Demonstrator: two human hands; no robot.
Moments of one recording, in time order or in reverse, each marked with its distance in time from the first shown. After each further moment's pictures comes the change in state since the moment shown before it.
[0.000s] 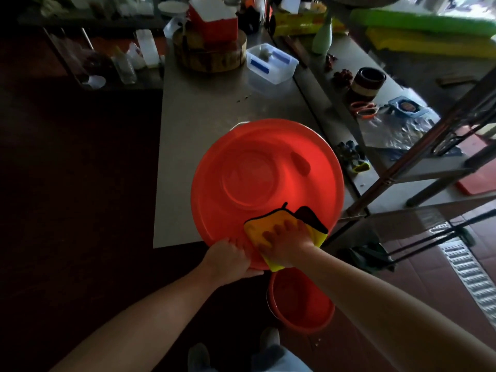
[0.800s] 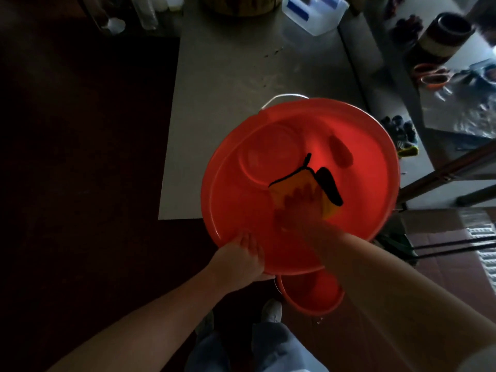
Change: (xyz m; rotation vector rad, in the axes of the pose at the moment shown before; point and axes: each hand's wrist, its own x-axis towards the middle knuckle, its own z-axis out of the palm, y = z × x) left_hand -0.004 0.023 0.021 0.077 -0.042 0.057; right_hand 0.120 0.023 0.044 0.111 0.149 0.083
